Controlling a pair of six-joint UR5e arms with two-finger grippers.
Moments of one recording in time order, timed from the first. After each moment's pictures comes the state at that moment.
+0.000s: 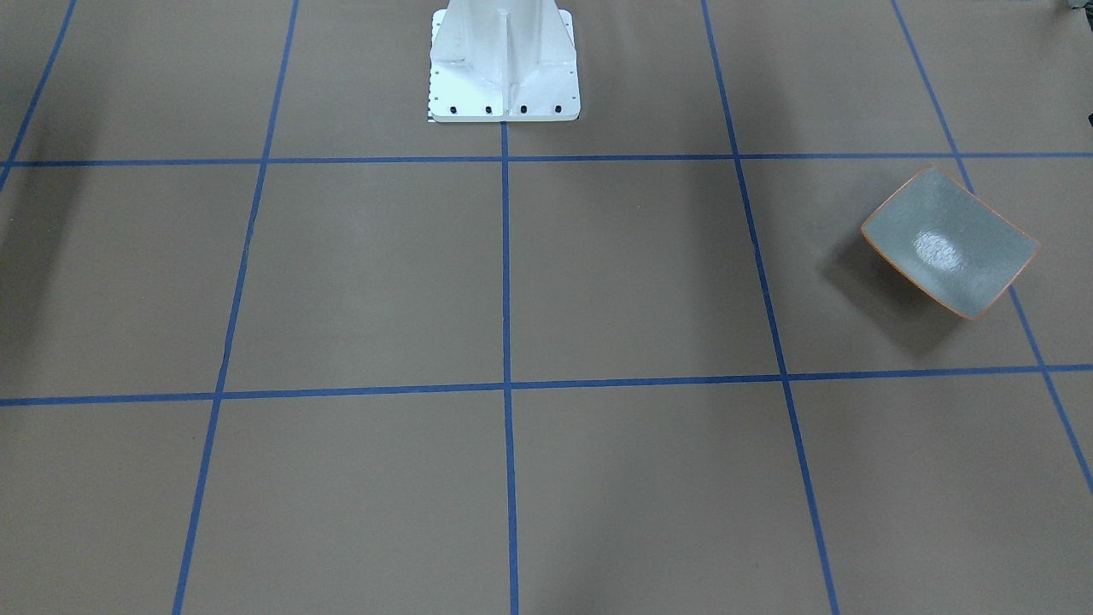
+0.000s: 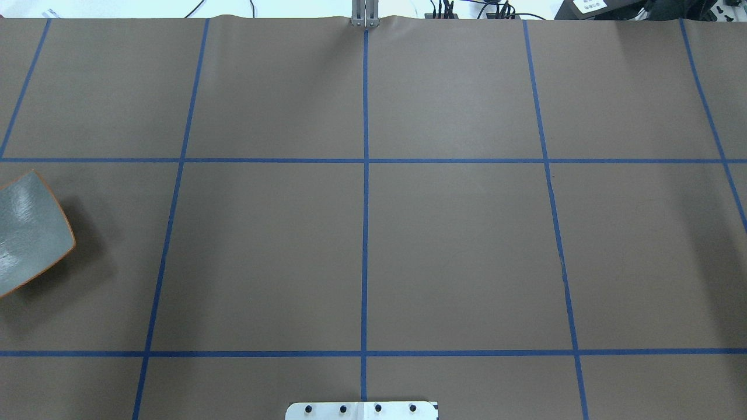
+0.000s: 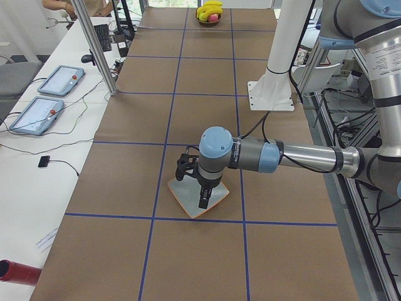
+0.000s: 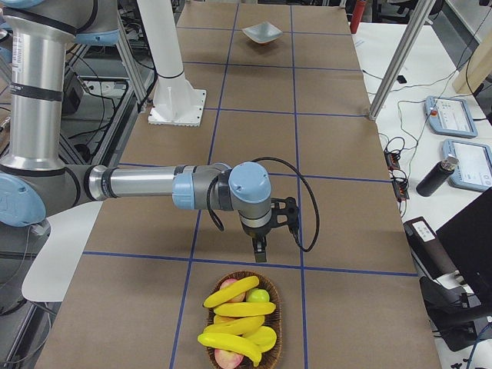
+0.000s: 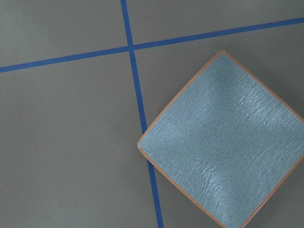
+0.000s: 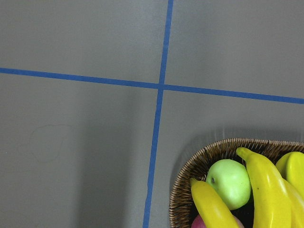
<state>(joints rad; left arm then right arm) -1.58 -1.25 -1.99 -1.59 -2.38 0.08 1.67 -1.73 1.83 -1.59 2.37 -0.12</state>
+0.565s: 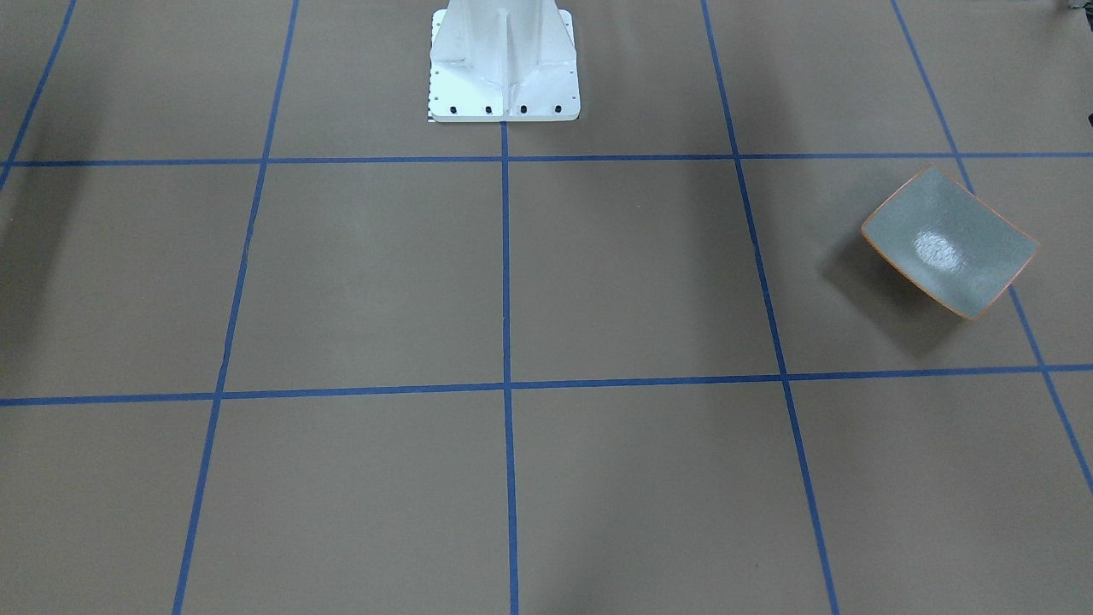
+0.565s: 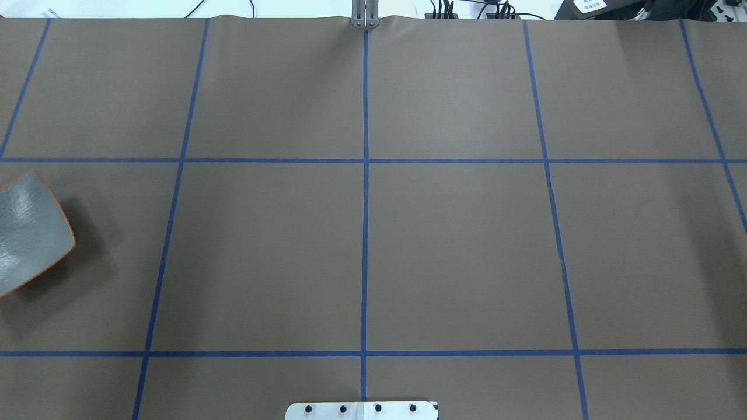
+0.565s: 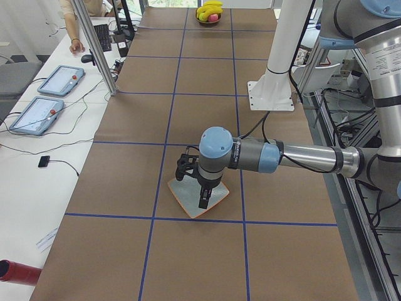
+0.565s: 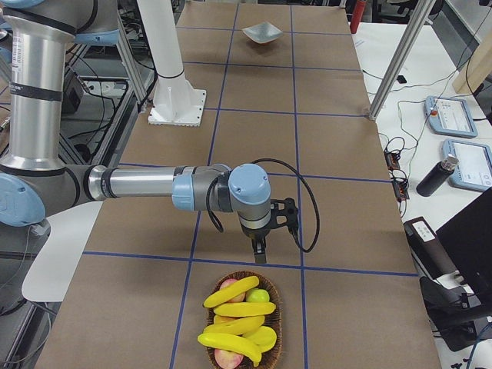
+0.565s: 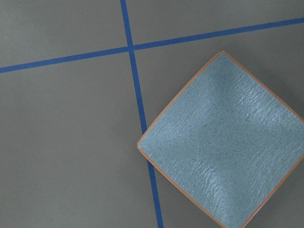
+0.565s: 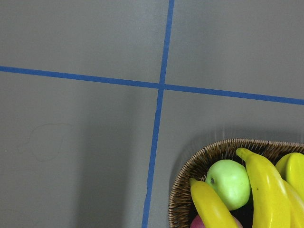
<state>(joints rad) -1.58 -1.25 -1.99 -1.60 -2.38 0.08 1.67 -1.74 1.81 -1.59 2.37 -0.20</state>
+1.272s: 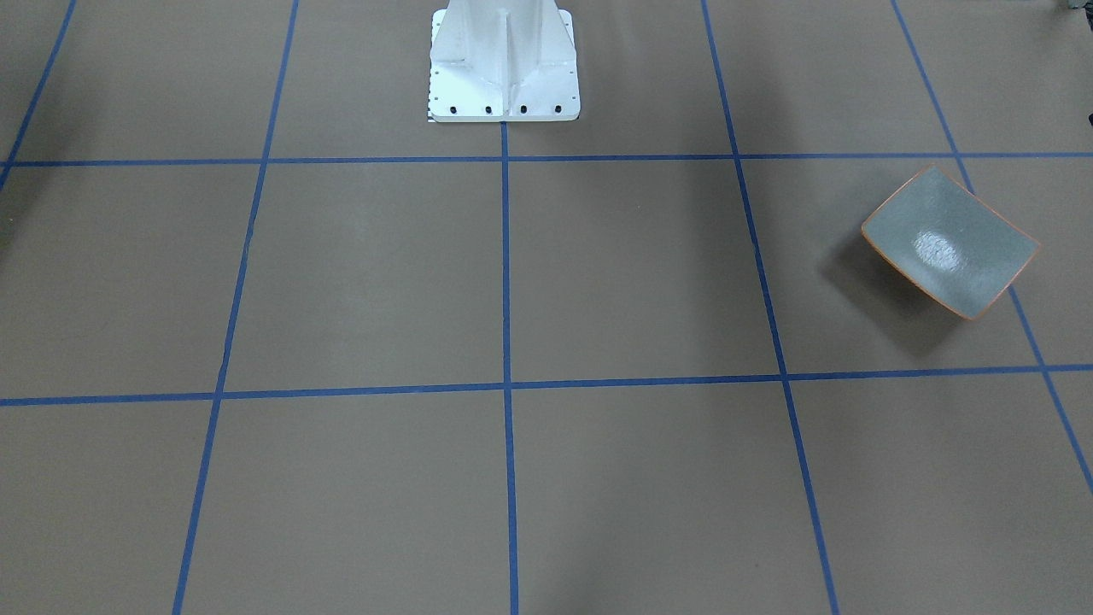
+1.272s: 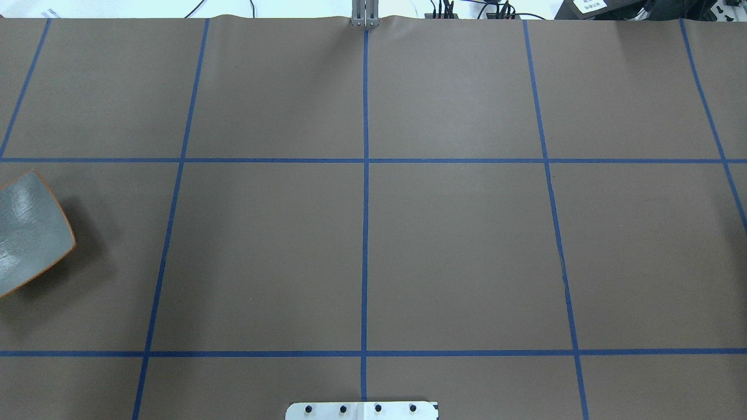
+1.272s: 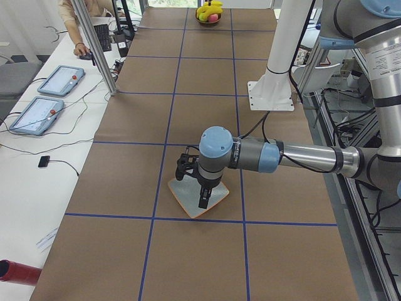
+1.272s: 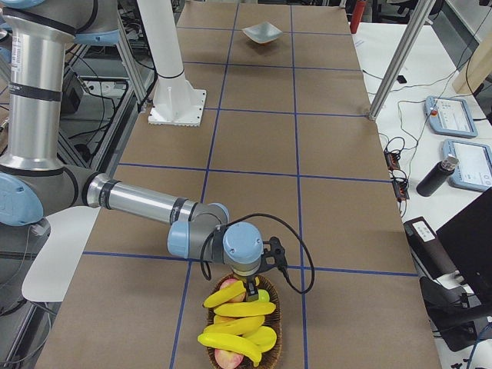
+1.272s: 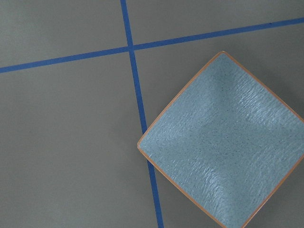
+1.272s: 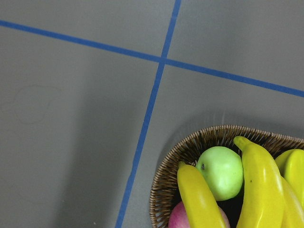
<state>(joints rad) -1.58 -1.25 -1.99 -1.60 -2.38 0.08 1.67 -1.74 1.49 -1.36 2.43 -0.43</state>
